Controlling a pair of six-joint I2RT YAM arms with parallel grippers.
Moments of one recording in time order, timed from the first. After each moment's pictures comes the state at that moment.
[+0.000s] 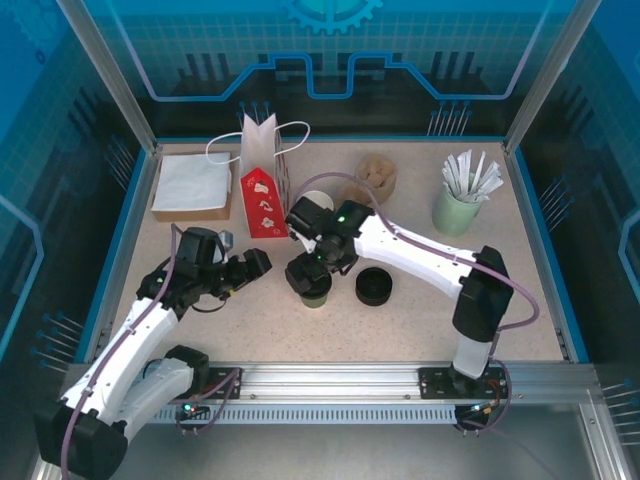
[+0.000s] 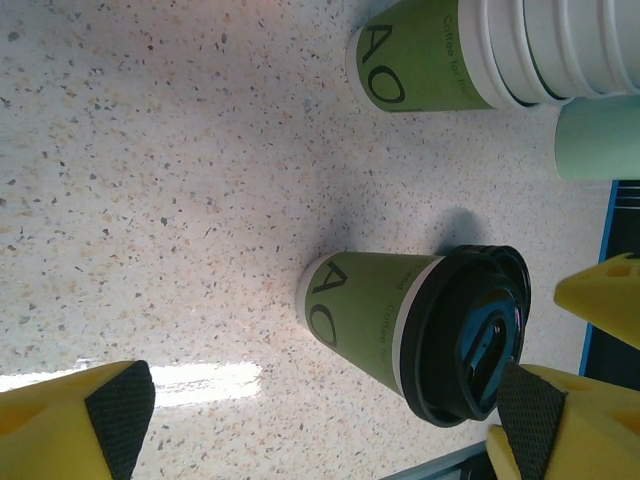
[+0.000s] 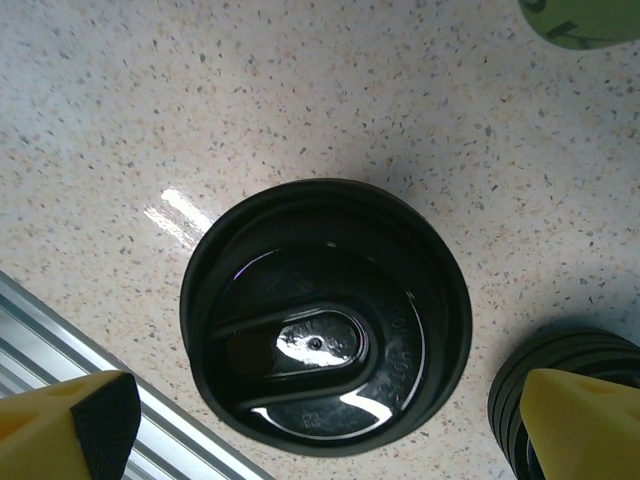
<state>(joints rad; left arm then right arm) -0.26 0.83 0.69 -0.73 0.35 -0.80 0.96 1.84 1.68 -1.17 -0.03 0.34</state>
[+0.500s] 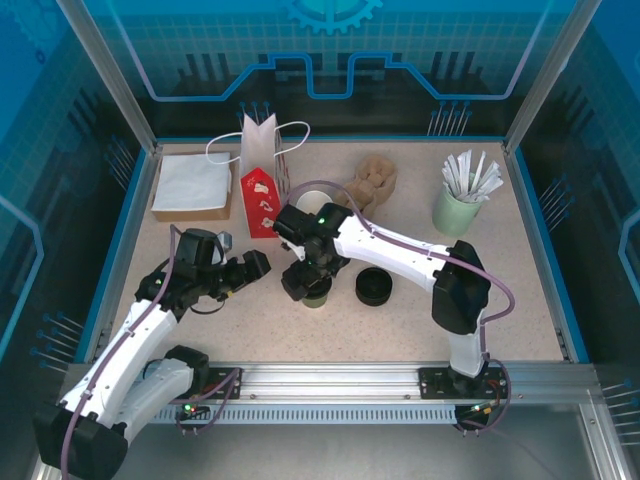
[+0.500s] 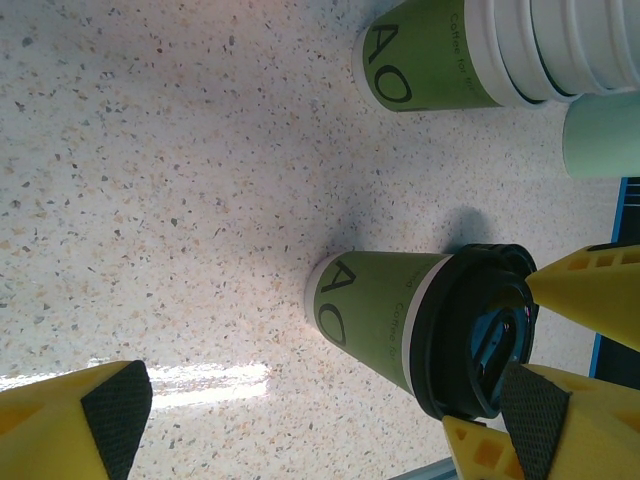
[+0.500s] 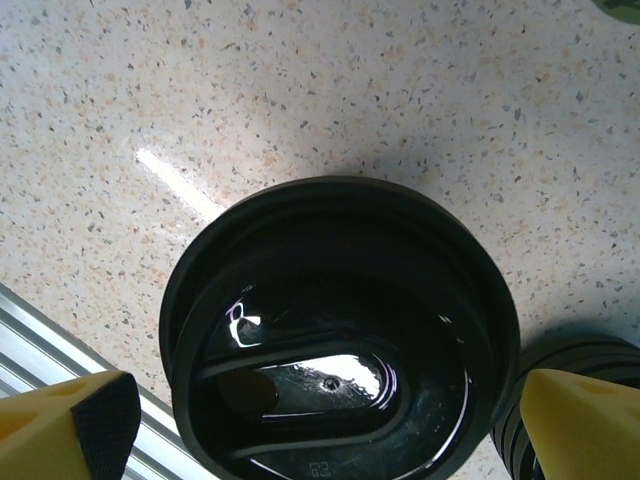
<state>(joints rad) -0.25 0.83 0.69 -0.74 0.35 -0.79 0.98 1.93 1.73 -1.22 -0.03 0.29</state>
